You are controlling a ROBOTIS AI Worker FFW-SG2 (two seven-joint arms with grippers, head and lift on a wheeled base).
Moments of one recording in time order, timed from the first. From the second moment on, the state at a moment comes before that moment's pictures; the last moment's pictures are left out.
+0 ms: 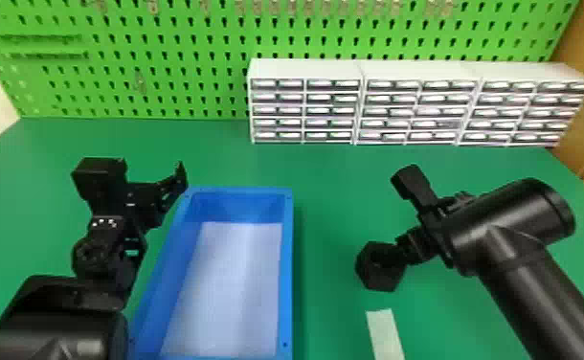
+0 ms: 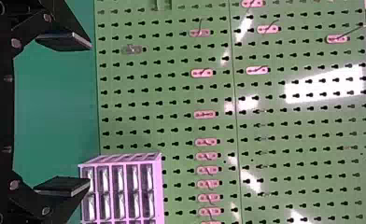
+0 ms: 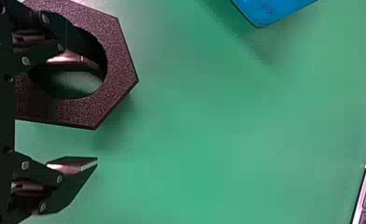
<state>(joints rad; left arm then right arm) -0.01 0.14 -0.01 -1.72 0.07 0.07 0.04 -0.47 -0.23 0.33 -1.45 0.25 1.22 0.71</state>
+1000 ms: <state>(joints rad) -0.01 0.14 -0.01 -1.72 0.07 0.07 0.04 -0.48 -0.23 0.35 -1.45 0.32 1.21 0.76</state>
